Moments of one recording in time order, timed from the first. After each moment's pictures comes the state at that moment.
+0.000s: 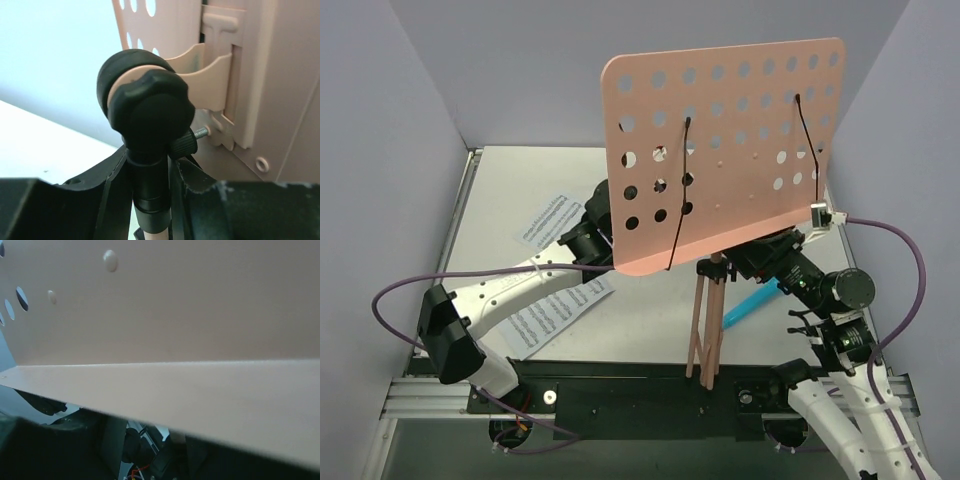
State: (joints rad) left arm -0.96 1.53 1.42 0.42 0.39 -0.59; right arm 0.33 0.53 0.68 0.16 -0.49 0.86
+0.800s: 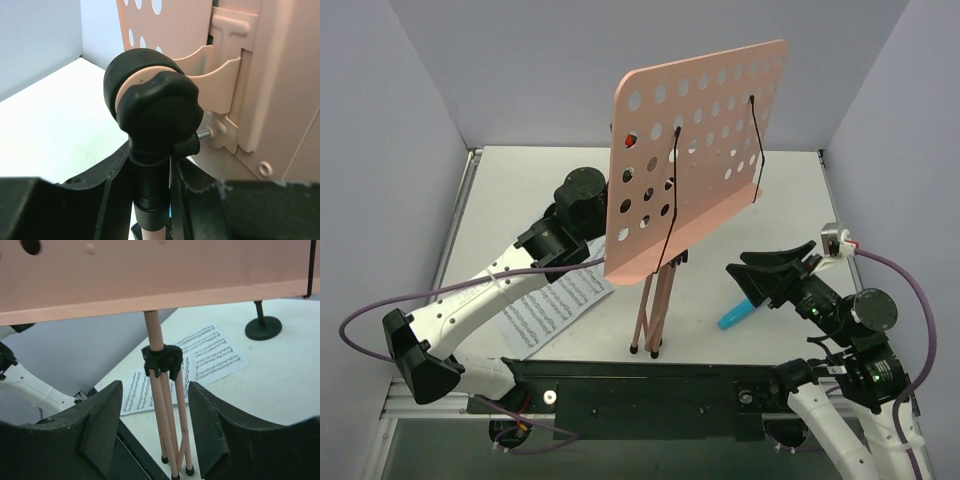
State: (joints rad) left arm -0.88 1.36 1.42 0.00 0.23 -0.28; right arm 0.33 0.37 0.81 -0.27 -0.43 0.53
